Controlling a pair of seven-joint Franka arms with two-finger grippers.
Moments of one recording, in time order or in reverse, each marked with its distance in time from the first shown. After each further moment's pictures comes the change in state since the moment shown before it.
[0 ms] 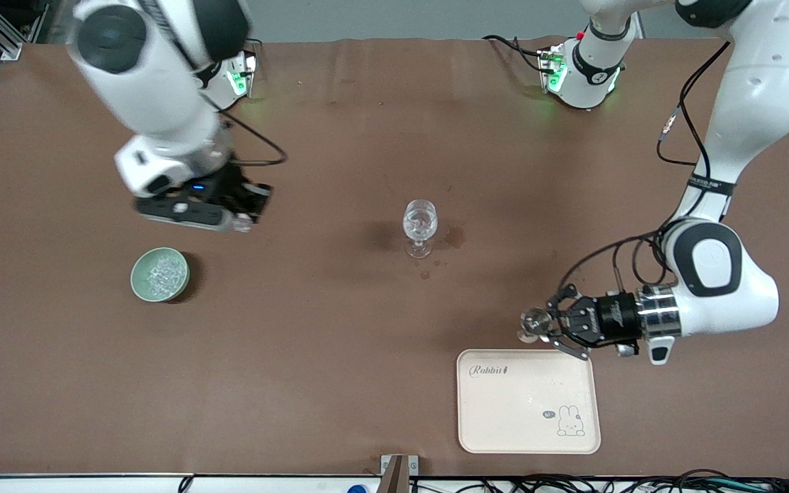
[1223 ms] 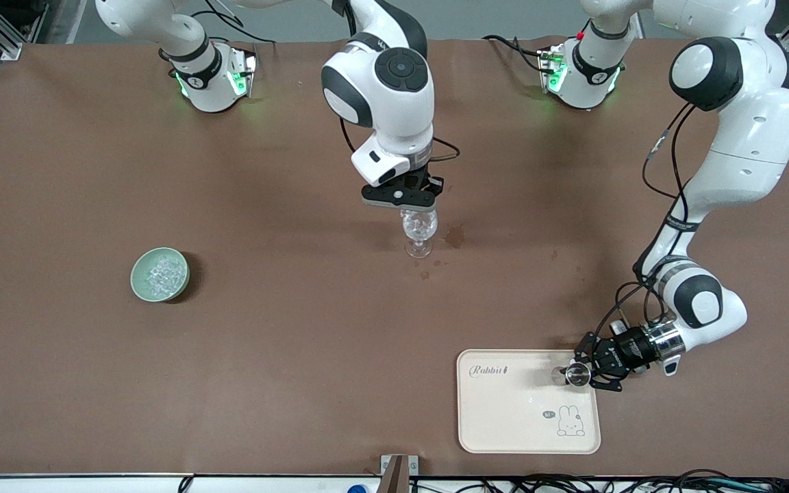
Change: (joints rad) left arm 0.032 0.322 0.071 0.135 -0.200 0.157 0.202; right arm 0.319 0.313 -0.003 0.120 0.000 0.222 0.297
